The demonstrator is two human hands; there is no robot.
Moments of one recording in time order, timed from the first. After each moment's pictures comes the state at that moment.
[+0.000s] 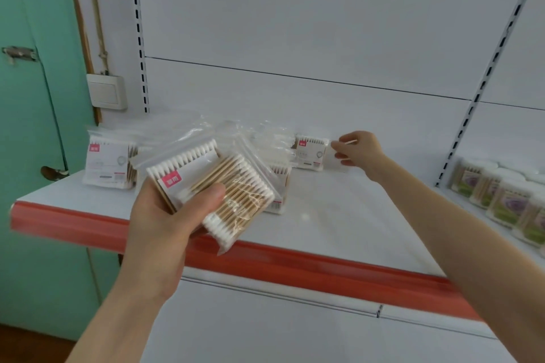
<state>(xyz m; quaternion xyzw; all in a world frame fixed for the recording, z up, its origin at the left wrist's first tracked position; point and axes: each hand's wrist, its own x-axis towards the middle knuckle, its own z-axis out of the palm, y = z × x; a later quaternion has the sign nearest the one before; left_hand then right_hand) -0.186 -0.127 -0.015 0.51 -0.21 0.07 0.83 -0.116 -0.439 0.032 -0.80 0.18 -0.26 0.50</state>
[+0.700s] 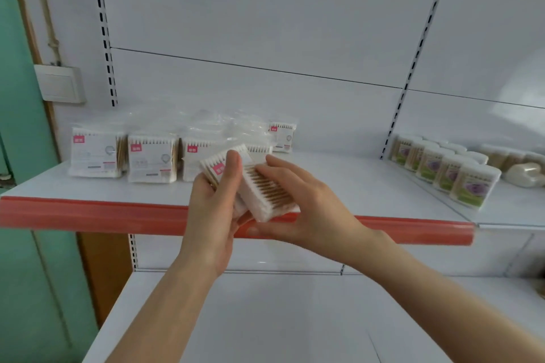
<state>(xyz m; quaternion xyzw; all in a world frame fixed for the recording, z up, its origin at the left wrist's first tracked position) -0.226 -0.140 -0.007 0.46 -0.24 -0.11 0.85 -0.282 -0.264 -0.001 -0.93 -0.12 -0.31 0.18</state>
